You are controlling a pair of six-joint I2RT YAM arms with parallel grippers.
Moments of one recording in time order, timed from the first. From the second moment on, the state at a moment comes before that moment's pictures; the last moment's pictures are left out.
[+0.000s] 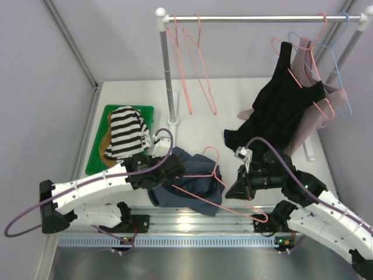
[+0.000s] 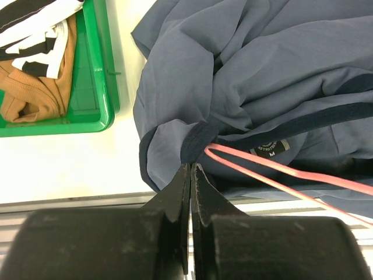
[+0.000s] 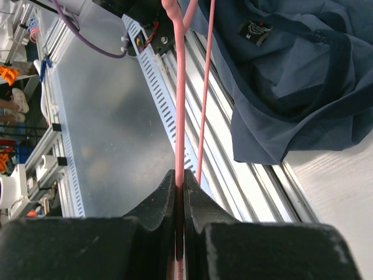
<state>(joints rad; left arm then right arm) -1.17 1.14 1.07 -1.18 -0.61 -0.92 0.78 0.58 0.66 -0.64 -0.62 0.41</state>
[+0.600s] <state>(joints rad) -1.20 1.17 1.09 -1.16 -0.60 -0.87 0.78 0.86 0.64 -0.38 -0.76 0.39</state>
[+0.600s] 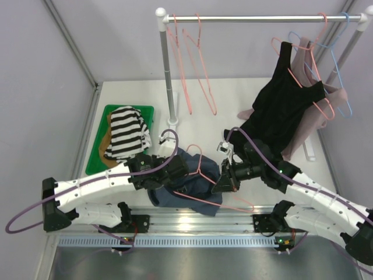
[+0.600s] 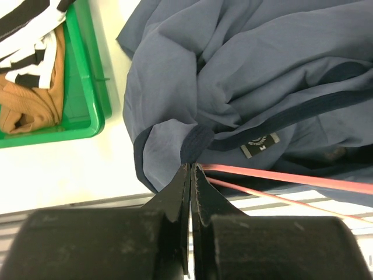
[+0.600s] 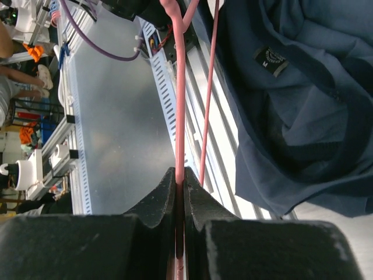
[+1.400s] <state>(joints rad) -1.24 1.16 1.11 -1.08 -0.63 -0.85 0.88 1.18 0.60 0.15 -0.71 0.47</state>
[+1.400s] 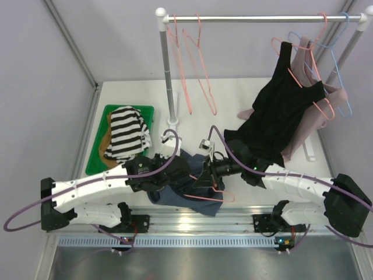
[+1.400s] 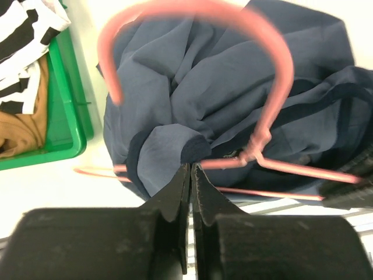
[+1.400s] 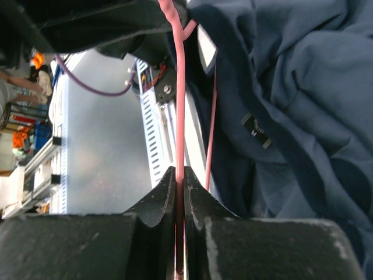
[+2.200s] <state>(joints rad) -1.24 0.90 0.90 -0.73 -0.64 -0.79 0.90 1.28 0.60 0.27 -0.62 0.49</state>
